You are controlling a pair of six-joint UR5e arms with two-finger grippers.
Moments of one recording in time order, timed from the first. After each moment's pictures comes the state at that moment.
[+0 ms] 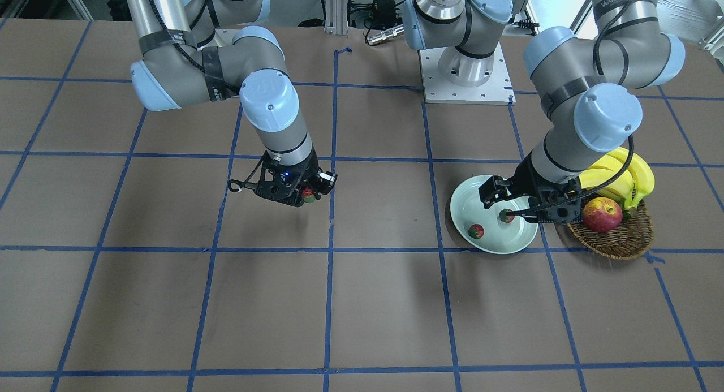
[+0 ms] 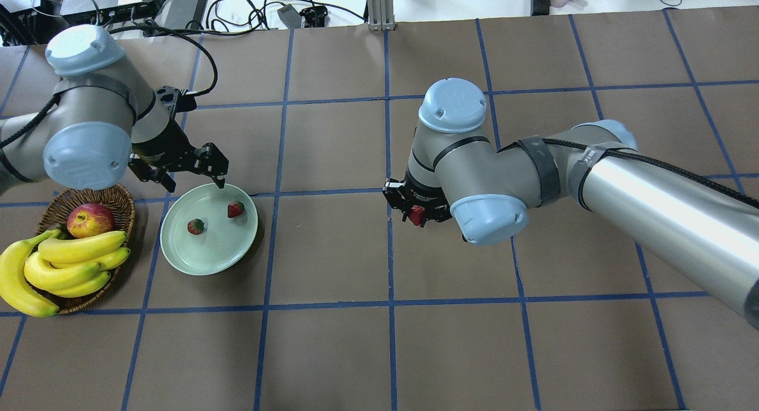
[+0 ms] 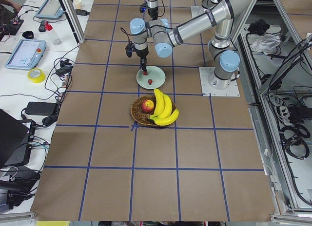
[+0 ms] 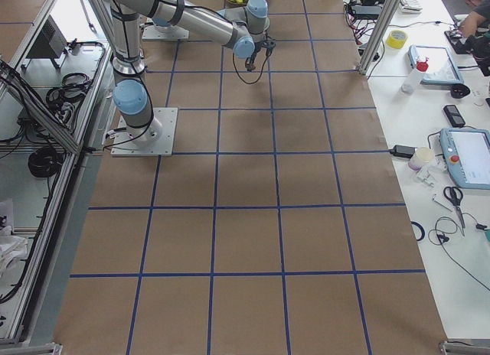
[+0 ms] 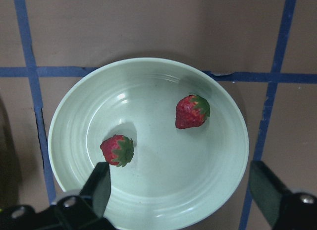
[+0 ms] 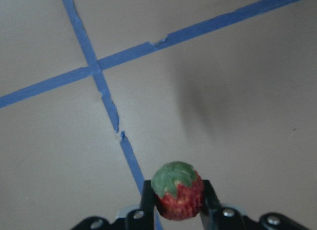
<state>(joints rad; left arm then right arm) -1.37 -1.73 -1.86 -1.22 1.58 0.15 1.90 -1.27 1.91 -2.21 -1.41 0.66</state>
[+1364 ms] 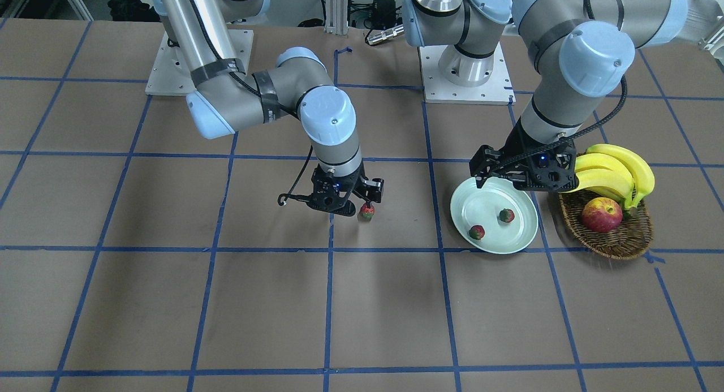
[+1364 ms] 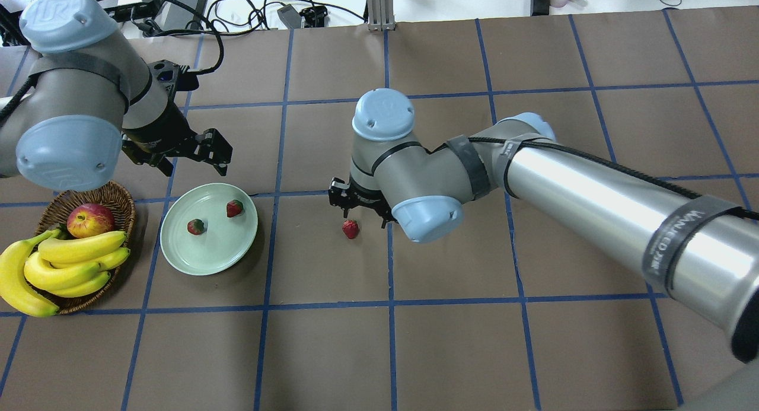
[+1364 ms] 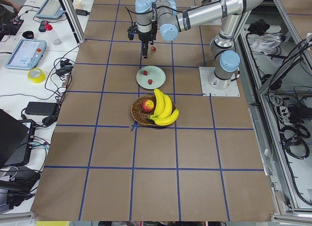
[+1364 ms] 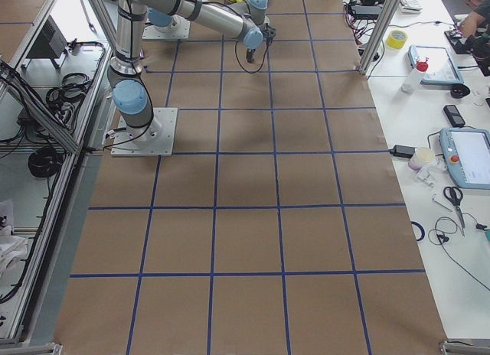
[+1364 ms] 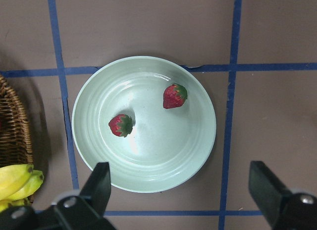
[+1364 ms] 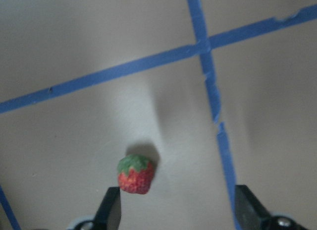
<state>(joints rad) -1.45 -1.62 -1.84 -1.25 1.58 0.15 1.96 -1.20 1.78 -2.16 -1.41 0.64</state>
